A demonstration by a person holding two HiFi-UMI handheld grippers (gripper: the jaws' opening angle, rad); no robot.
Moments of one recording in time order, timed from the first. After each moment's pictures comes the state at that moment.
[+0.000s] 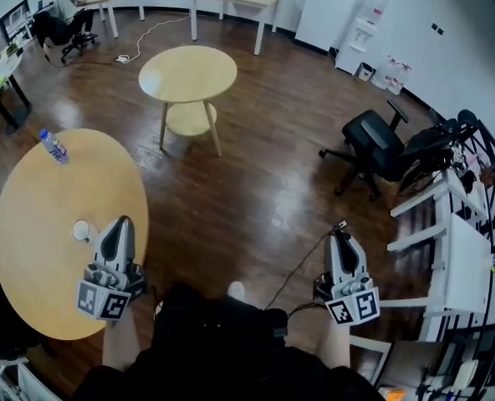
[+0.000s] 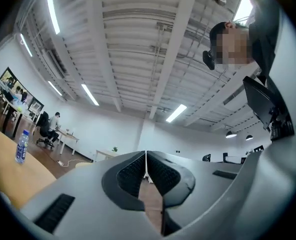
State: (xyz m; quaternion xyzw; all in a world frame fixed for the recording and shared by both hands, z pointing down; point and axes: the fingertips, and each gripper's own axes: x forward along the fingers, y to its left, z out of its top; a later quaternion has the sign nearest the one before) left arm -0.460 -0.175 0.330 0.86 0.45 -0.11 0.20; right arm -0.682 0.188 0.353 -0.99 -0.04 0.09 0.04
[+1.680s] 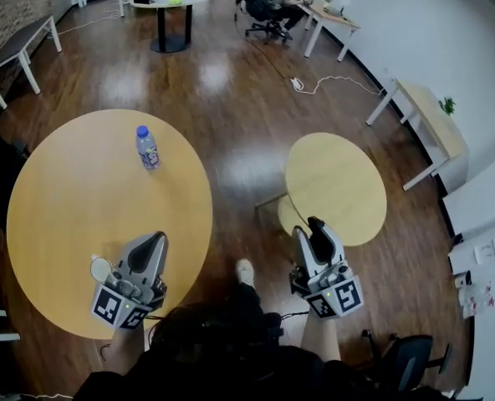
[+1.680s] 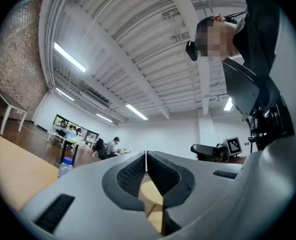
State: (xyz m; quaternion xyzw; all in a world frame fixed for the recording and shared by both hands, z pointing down) left arm -0.166 -0.226 0.337 0.97 0.13 -0.16 0.13; right arm -0.040 0.022 0.314 -0.88 0.47 0.07 0.08
